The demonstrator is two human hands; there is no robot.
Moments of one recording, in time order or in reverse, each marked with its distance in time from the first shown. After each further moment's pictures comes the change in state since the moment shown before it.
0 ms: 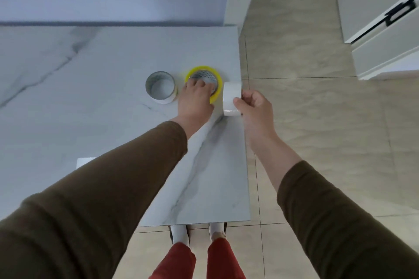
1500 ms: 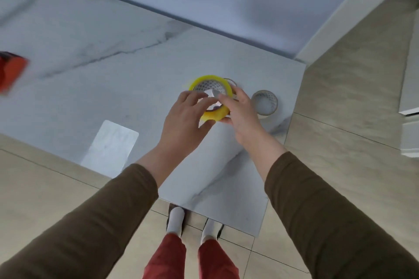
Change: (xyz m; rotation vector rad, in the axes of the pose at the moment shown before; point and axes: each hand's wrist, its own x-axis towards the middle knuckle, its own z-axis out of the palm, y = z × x) left_hand -0.154 -0.077 -0.100 -0.223 0.391 -0.148; right_hand -0.051 -0.052 0.135 -0.028 -0.567 0.163
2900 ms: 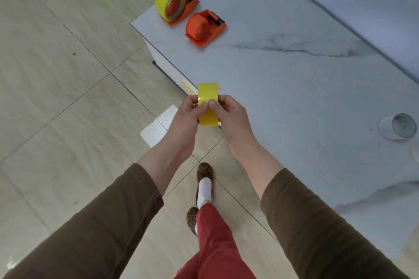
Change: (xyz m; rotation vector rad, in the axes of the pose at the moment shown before) left_hand -0.288 -0.329 -0.269 -1.320 0.333 -0.939; right_hand -0.182 0.168 0.495 -0.457 -0.372 -0.144
